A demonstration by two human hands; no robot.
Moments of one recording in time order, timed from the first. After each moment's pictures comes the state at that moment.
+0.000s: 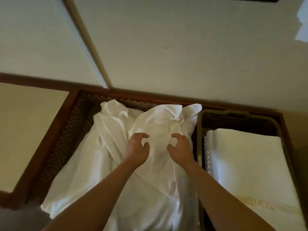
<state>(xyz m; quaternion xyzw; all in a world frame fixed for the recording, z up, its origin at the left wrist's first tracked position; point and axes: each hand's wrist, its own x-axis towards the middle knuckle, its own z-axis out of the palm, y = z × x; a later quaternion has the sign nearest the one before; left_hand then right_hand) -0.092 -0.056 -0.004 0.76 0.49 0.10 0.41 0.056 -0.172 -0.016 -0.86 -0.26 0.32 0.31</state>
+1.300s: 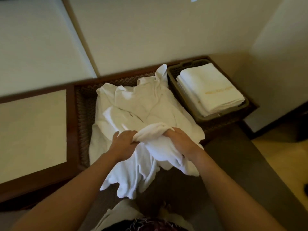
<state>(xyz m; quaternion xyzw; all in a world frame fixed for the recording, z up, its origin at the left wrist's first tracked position) -0.399 -0.068 0.065 0.94 0.15 -0.13 0.27 -0.321 -0.296 0.138 -0.75 -0.13 0.37 0.53</state>
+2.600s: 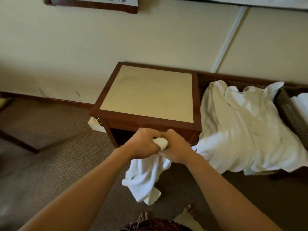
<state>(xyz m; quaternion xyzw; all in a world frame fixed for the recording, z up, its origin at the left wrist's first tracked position) -0.860 0.159 0.152 0.87 0.26 -0.01 0.42 -0.727 0.039 0.131 -0.75 -0.53 0.30 0.25</state>
